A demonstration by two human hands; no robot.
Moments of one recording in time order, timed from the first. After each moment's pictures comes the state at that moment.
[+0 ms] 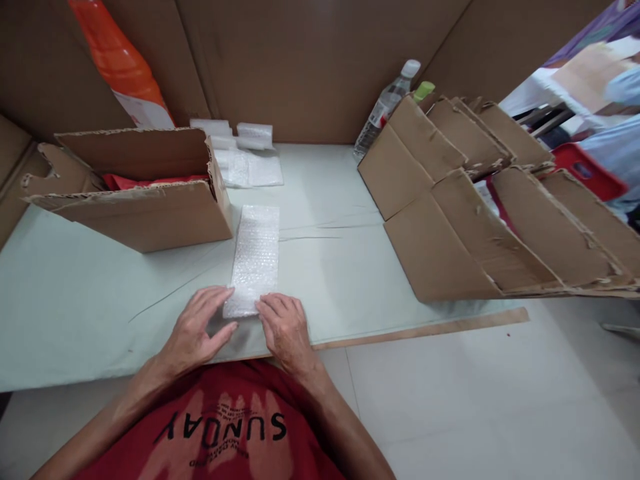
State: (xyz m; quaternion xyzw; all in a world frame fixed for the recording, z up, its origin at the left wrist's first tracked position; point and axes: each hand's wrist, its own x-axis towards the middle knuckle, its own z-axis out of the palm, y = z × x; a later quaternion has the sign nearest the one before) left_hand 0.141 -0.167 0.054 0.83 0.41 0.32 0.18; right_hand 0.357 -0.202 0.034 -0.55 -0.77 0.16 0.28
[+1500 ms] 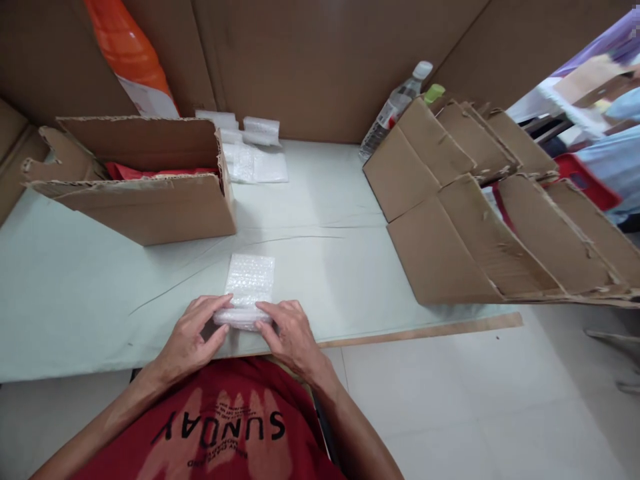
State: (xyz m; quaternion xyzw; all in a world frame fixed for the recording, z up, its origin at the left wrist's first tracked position) left_hand 0.128 -0.182 0.050 0.81 0.41 0.33 0.27; right_hand 0.362 -0.204 0.048 -0.52 -0.76 0.24 0.31
